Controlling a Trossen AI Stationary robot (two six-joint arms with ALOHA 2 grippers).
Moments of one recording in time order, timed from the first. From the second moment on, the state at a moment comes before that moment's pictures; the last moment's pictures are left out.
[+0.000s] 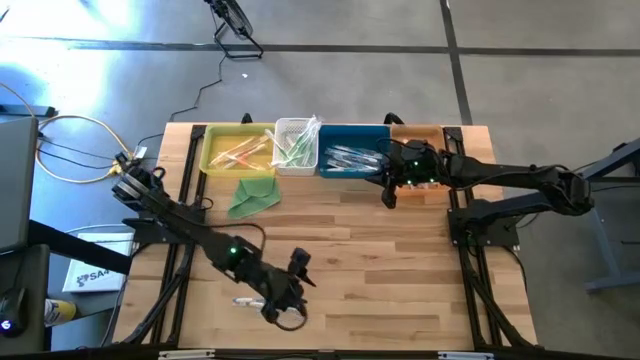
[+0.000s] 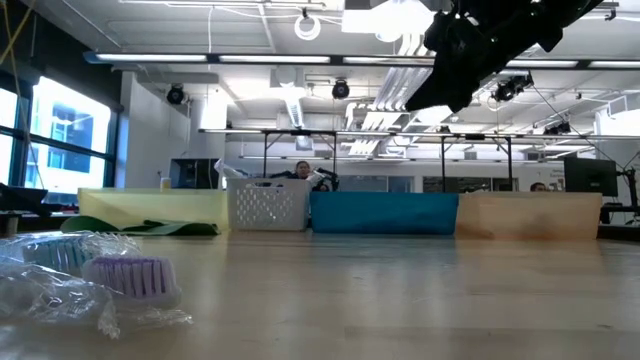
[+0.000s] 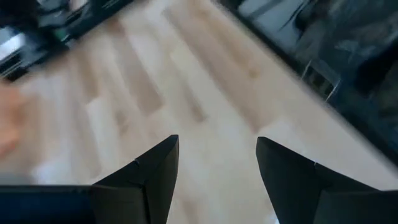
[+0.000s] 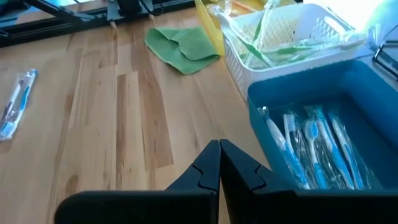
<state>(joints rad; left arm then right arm) -0.56 1.59 1.23 -0.31 -0.25 0.17 -0.32 1.10 0.72 -0.16 -0.13 0.05</state>
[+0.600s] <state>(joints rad) -0.56 1.77 1.26 -0.29 -0.08 -0.03 -0.32 1.10 0.72 -0.19 -0.12 0.08</state>
